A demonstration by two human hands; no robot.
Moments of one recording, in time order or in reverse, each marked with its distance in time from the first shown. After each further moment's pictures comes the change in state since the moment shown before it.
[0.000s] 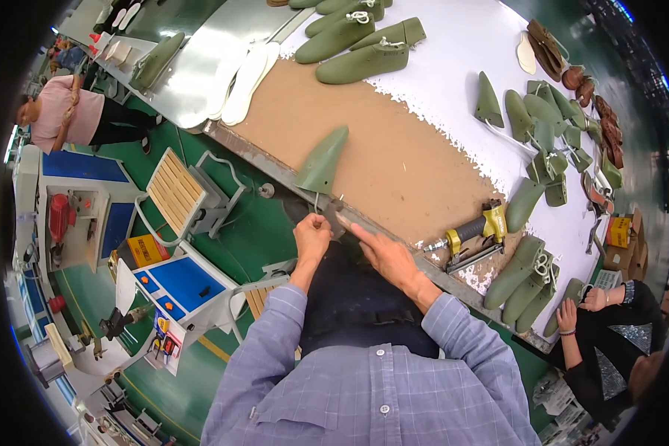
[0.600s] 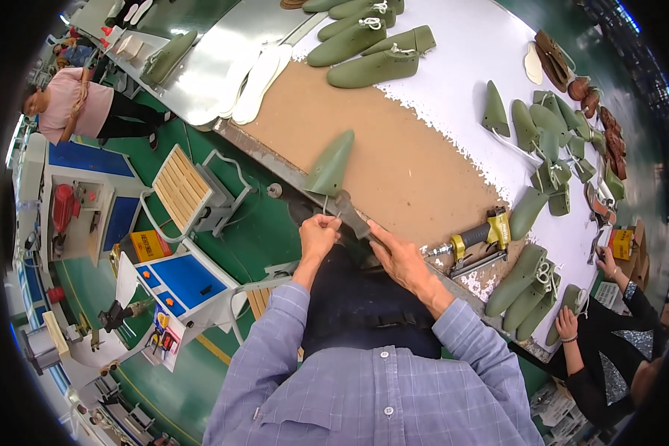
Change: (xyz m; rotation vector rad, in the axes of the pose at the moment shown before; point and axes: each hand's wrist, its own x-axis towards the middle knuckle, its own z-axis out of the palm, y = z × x) left_hand 0.006 0.007 -0.007 -0.004 -0.088 -0.124; right_hand 0.003 -0.014 -0.023 0.177 0.062 0.056
